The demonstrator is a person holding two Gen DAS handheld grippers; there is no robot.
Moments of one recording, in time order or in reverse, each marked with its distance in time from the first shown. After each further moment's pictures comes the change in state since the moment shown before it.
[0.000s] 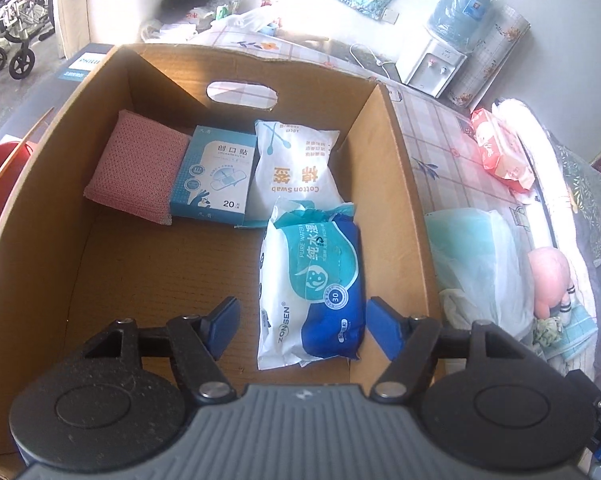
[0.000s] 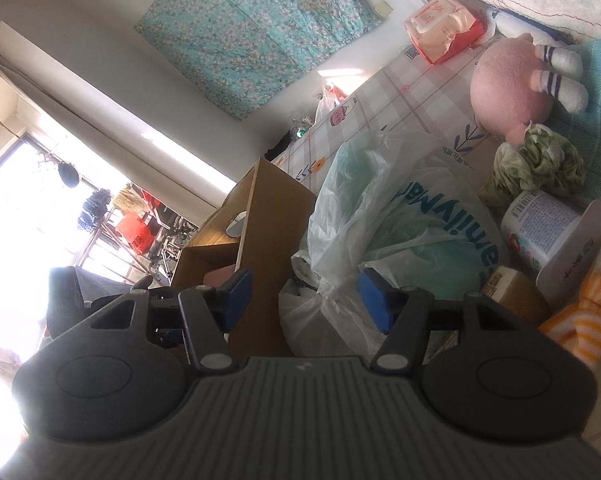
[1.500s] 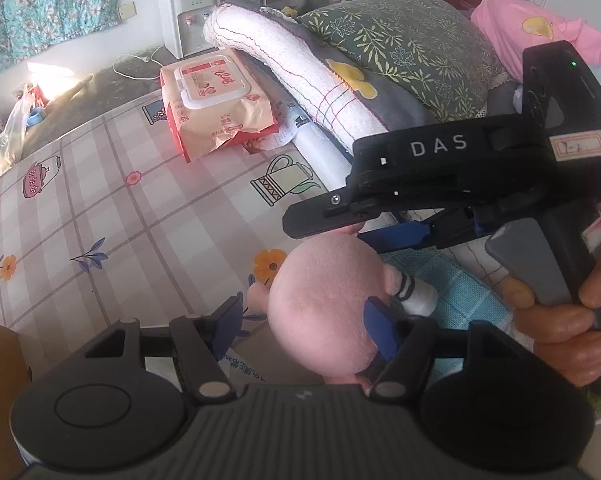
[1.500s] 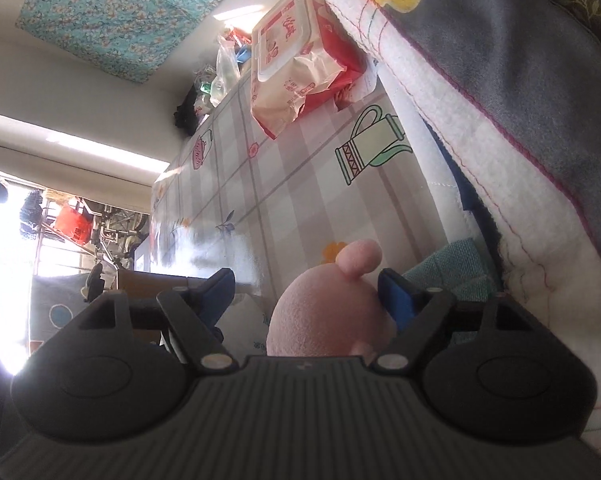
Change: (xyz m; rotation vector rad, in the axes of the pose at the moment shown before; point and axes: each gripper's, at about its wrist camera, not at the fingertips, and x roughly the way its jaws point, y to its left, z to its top) left arm 0.137 -0.334 0.035 0.667 0.144 -0.186; right arm 0.100 -0.167 0.250 0.192 0.322 -0.118
